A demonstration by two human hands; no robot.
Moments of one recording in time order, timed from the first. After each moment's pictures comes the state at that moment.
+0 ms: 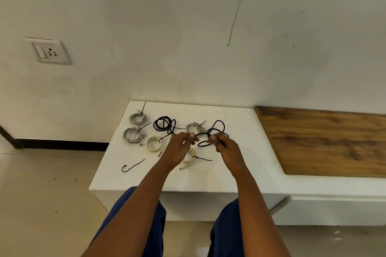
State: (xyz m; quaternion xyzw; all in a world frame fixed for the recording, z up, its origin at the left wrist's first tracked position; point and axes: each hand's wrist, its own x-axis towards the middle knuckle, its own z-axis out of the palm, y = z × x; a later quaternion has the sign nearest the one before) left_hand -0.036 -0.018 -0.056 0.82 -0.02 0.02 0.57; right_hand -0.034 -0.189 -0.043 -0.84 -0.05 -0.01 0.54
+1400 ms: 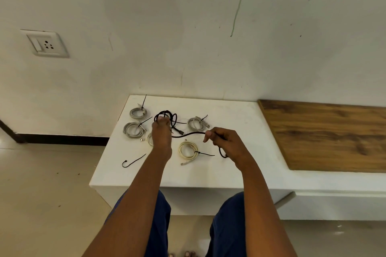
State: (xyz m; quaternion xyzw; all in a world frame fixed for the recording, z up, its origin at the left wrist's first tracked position) left_hand -0.007 -0.002 -0.043 0.50 0.28 0.12 0.81; right_hand -0.041 -0.186 -0.012 -0.81 -0.12 0.10 0.57
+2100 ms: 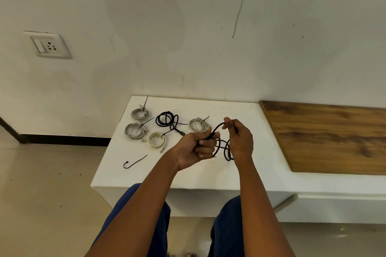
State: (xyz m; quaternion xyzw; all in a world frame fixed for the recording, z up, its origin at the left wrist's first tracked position) left_hand -0.038 -0.037 -0.026 0.38 -0.02 -0.35 0.85; right_hand -0.021 -0.183 -0.027 -0.85 0.08 -0.14 0.51
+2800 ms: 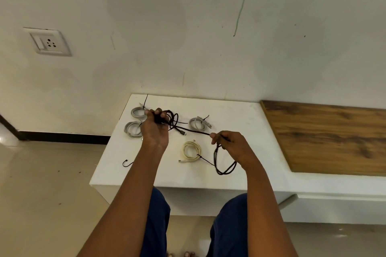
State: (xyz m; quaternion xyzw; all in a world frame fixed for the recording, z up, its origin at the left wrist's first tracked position) left_hand -0.010 0.018 -0.019 0.19 0.16 0.14 0.96; right_hand -0.027 -0.195 -0.026 -0.86 -0.07 0.09 0.49
